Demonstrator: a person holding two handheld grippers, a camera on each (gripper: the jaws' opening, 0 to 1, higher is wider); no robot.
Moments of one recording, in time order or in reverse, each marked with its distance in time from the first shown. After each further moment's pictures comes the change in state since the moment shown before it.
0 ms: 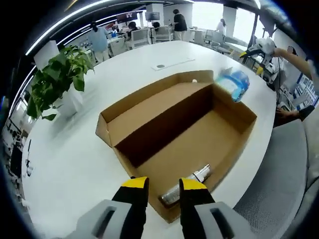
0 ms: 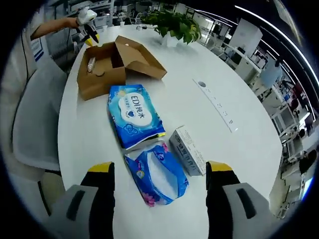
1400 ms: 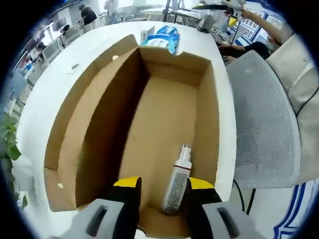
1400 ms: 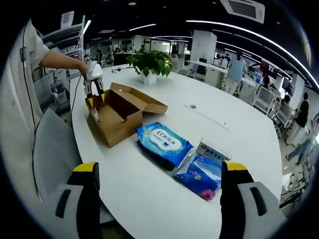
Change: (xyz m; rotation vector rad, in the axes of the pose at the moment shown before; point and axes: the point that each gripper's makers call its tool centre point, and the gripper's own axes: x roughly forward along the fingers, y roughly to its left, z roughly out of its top) left arm 0.052 -0.039 -0.020 0.566 0.250 -0.420; right arm -0.058 0.106 0.035 0.296 -0.279 -0.153
